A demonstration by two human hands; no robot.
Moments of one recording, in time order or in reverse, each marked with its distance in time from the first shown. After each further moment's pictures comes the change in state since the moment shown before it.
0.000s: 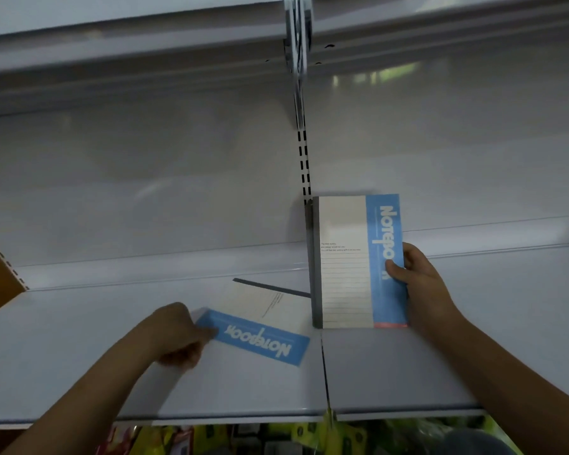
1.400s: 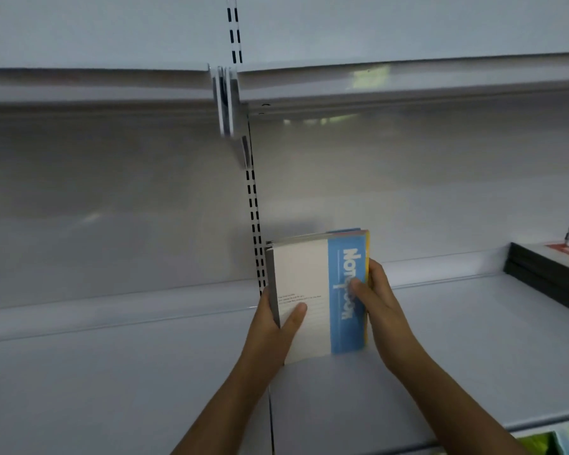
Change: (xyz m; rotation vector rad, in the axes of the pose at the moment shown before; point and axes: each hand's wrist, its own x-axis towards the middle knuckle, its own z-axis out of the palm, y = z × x) left_hand -0.017 0.176 0.109 -0.995 0.103 0.864; right_hand -0.018 -0.036 -0.003 -0.141 -0.037 -0.278
